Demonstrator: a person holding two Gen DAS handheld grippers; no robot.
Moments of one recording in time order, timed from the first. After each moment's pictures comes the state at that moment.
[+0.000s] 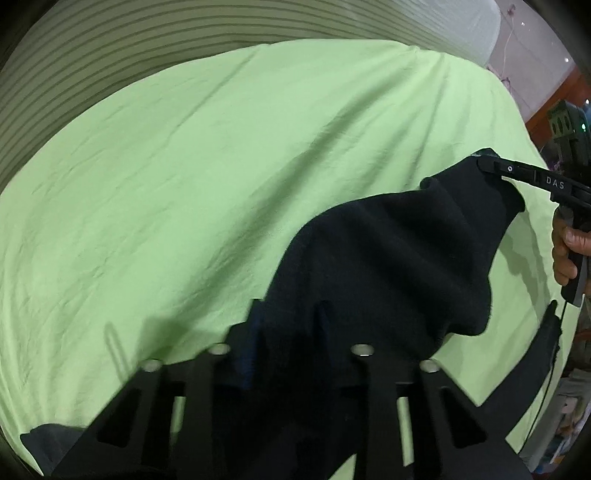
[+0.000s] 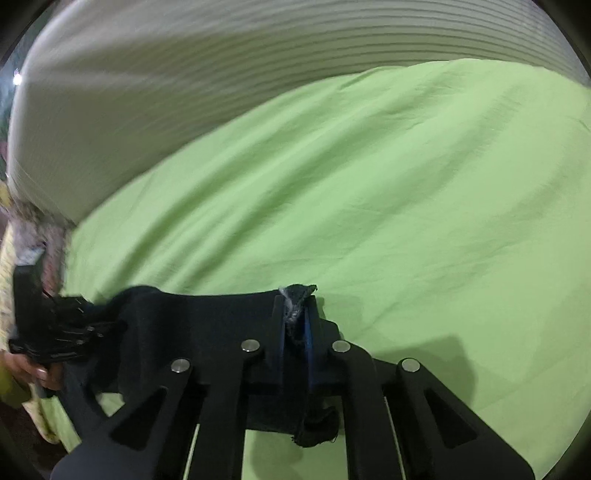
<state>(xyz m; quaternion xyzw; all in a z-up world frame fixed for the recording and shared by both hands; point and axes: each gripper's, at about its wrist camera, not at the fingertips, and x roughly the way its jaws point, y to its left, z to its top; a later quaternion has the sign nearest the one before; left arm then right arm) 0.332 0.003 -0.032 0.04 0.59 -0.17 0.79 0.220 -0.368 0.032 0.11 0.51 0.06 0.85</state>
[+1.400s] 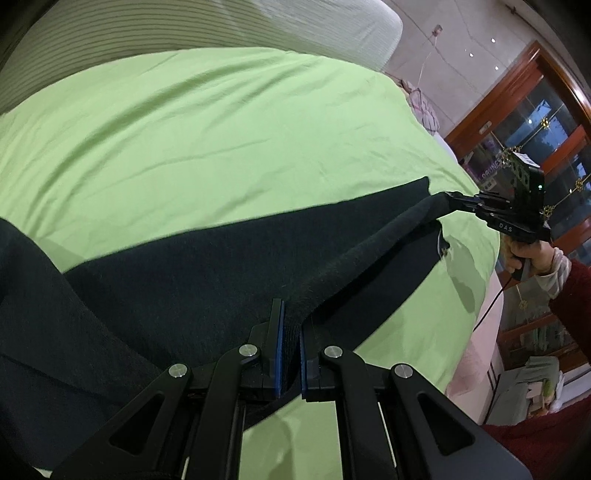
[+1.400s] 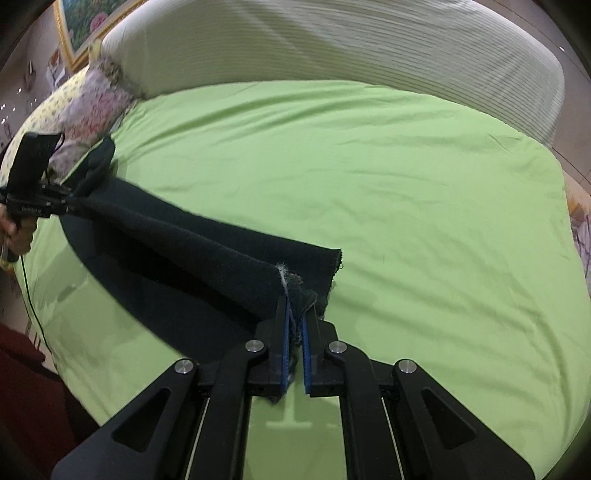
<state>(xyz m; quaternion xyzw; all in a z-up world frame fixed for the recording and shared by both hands) 0.083 -0.014 0.009 -0.05 0.54 -0.28 0.80 -0.076 -0.346 0.091 -0.10 0.50 0.13 0.85</state>
